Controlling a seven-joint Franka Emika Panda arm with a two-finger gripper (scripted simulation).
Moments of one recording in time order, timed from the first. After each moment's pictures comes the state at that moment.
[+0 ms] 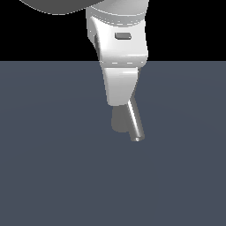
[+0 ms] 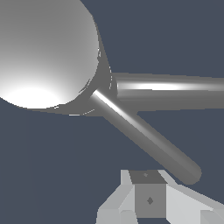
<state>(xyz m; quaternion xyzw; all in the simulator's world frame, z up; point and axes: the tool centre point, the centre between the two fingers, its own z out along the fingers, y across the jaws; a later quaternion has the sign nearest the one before) -0.101 0.012 0.238 -0.74 0.61 -0.19 0.23</state>
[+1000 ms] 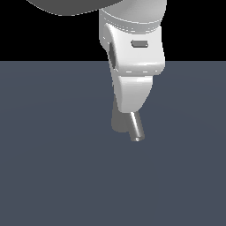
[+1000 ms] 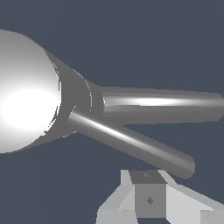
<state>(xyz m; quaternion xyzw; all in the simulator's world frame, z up) -0.111 -0.009 0.229 -0.73 0.61 -0.19 0.23</state>
